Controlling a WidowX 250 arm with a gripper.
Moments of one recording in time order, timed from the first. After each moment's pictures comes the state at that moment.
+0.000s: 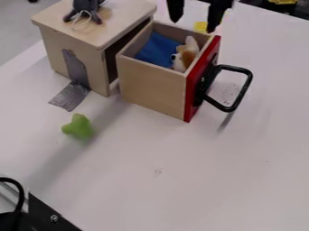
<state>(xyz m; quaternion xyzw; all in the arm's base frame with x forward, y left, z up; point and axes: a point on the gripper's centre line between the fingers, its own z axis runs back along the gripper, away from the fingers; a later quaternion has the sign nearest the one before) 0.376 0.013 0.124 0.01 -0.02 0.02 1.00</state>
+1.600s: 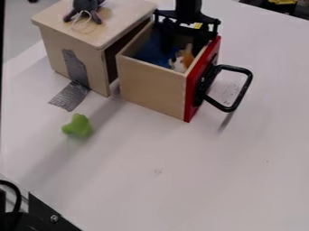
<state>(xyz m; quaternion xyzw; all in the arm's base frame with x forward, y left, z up) 0.377 0.042 0.055 0.01 0.05 0.12 0.99</state>
